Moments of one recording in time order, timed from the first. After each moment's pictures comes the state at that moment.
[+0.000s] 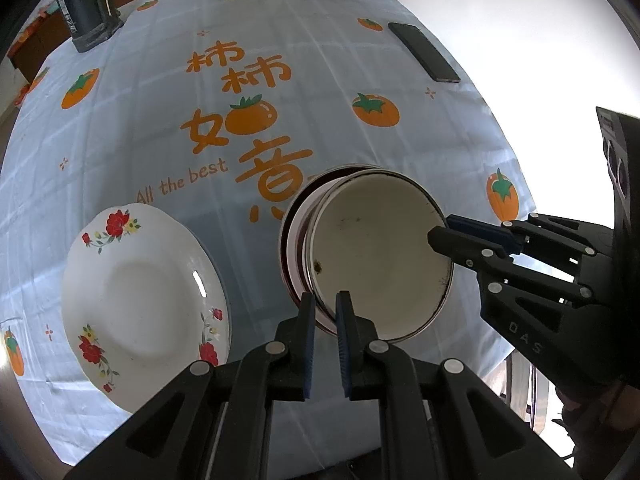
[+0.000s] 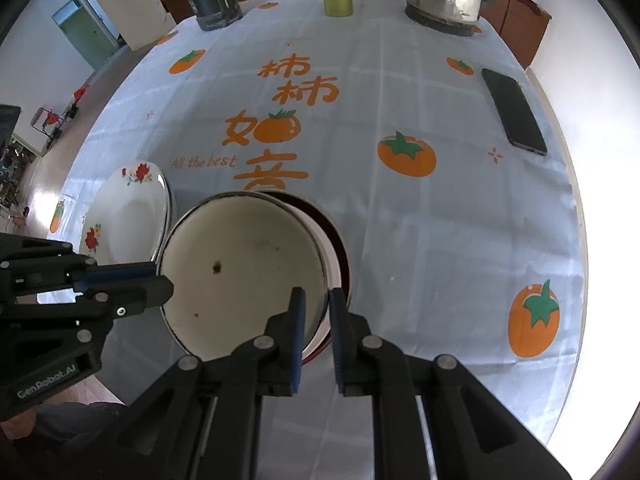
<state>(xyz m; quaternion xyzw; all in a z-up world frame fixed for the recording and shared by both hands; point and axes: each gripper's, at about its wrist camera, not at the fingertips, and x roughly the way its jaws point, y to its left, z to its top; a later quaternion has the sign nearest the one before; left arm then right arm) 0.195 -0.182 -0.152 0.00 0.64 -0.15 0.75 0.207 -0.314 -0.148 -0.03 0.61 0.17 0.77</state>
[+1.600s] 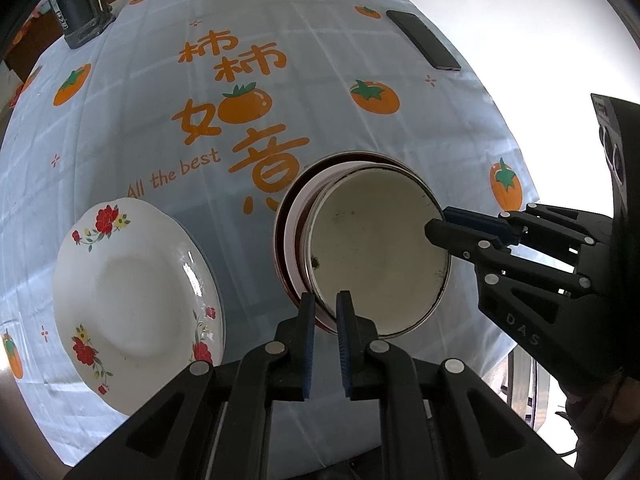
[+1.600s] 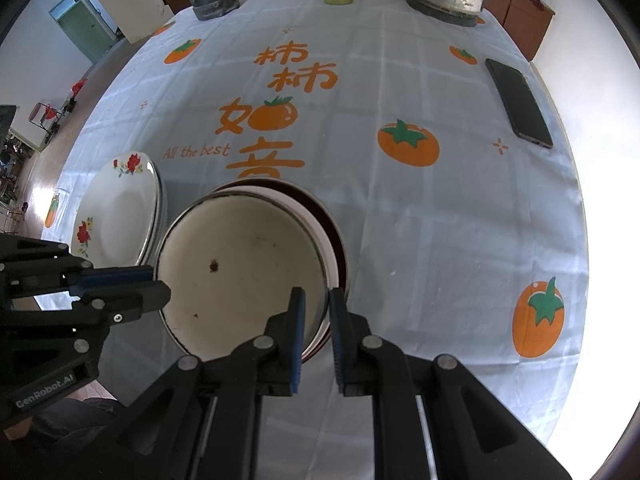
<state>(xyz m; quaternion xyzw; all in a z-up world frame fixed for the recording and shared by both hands) 0.197 -0.185 -0.161 0.00 0.65 -0.16 0.74 0.210 -0.312 -0.159 -0.04 0.62 0.17 0.76</state>
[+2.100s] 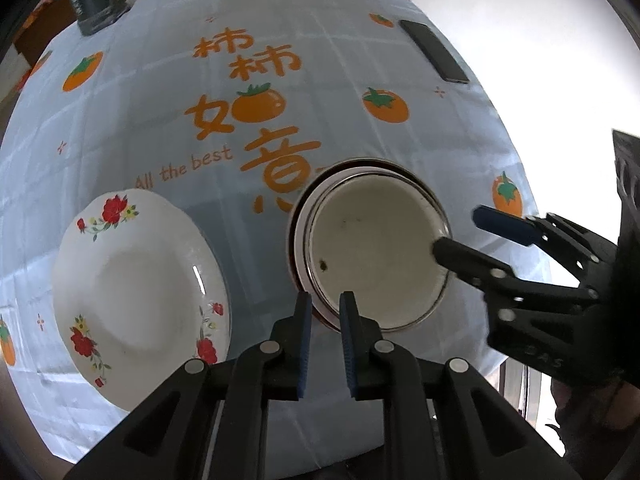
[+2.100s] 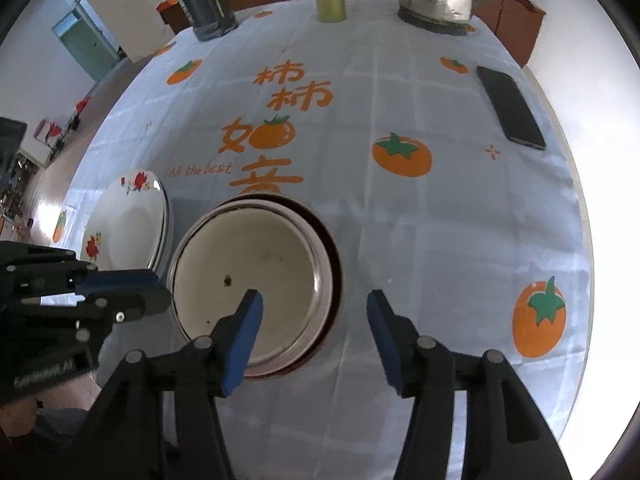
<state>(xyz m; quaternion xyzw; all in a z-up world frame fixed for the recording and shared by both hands) 0.198 -0.174 -0.161 -0.03 0.65 -0.14 0.74 0.204 -0.325 -0.152 -0.01 0.60 0.17 0.78</state>
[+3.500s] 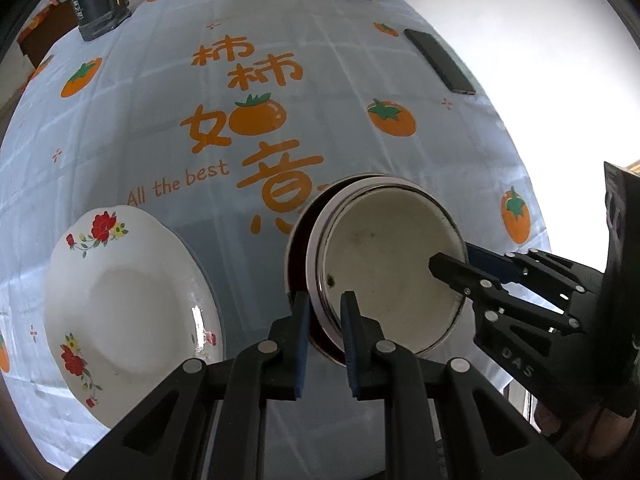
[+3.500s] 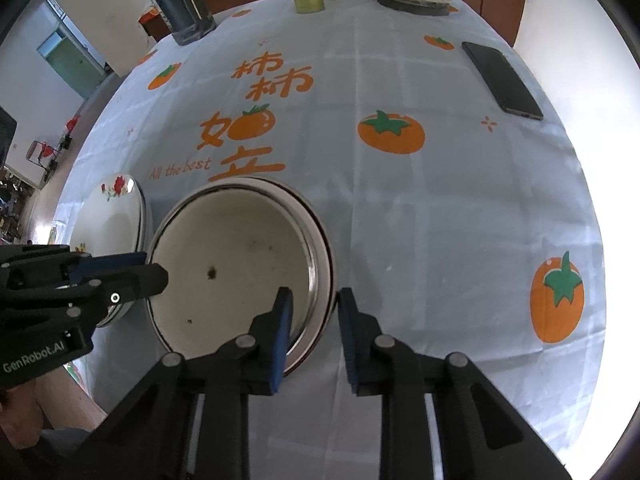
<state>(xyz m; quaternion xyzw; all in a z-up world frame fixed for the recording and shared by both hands) 0.207 -0.179 -0.170 -0.03 0.63 -0.14 0.76 0.204 -0.330 -0.178 0.02 0.60 0.15 0.79</state>
